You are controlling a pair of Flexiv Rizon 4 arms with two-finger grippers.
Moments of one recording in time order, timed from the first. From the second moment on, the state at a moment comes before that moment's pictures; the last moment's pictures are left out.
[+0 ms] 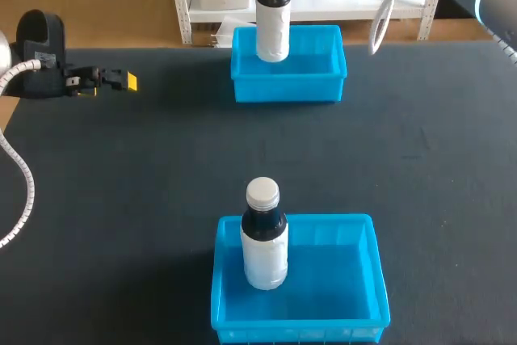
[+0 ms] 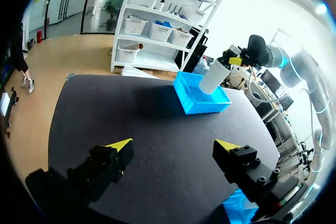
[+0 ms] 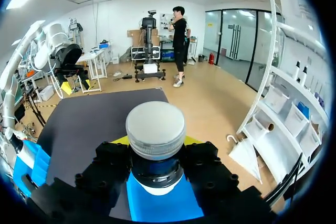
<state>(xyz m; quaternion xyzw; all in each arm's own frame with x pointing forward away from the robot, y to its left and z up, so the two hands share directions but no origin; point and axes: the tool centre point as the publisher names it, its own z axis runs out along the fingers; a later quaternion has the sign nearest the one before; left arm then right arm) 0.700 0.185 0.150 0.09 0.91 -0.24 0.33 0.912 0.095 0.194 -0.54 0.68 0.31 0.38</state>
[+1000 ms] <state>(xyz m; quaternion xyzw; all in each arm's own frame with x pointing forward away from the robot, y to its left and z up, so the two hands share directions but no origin) 0.700 0.185 0.150 0.09 0.91 -0.24 0.33 0.928 0.107 0.144 -0.52 0.70 0.29 0.39</state>
